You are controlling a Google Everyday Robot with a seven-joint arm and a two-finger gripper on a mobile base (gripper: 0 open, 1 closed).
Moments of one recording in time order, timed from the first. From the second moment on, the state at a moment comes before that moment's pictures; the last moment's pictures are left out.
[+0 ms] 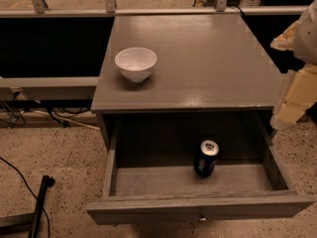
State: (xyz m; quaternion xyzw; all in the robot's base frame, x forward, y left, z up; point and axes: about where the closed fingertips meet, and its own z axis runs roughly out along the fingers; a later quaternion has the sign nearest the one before) arm 0.438 -0.214 0.986 -0.60 0.78 -0.05 0.17
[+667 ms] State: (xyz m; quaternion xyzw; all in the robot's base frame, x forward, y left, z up) arm 0.440 -0.210 0.982 -0.61 0.76 -0.02 0.21
